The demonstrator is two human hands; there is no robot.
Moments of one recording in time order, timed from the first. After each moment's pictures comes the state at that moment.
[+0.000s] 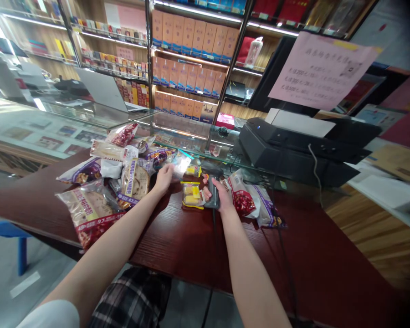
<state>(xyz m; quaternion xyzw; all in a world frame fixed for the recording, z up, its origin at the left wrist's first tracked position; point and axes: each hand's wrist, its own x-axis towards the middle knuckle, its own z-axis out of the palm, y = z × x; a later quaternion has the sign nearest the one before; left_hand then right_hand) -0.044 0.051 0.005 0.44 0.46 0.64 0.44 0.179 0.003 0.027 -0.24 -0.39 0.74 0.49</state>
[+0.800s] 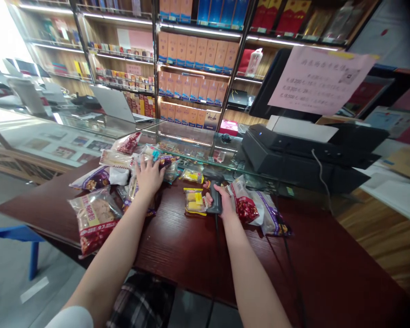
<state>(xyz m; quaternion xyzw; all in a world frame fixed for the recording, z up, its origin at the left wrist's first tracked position) -0.100 0.029 0.050 0.62 0.67 0.40 -0.12 0.180 0.002 0.029 -0.27 -0.38 0.76 0.46</state>
